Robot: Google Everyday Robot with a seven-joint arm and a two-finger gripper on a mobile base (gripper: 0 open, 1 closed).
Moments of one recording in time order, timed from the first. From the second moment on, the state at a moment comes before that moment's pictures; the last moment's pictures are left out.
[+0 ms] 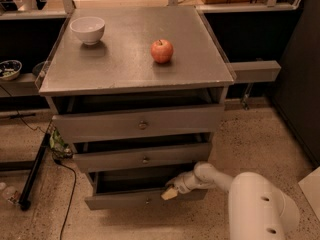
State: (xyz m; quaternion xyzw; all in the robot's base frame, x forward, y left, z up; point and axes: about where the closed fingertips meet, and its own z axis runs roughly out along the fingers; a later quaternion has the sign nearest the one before) arm 0.624 -0.050 0.185 -0.44 0.82 0.29 0.22
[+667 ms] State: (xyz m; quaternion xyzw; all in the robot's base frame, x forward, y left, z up) arm 0.617 -0.053 0.192 -0.42 0.82 0.30 0.24
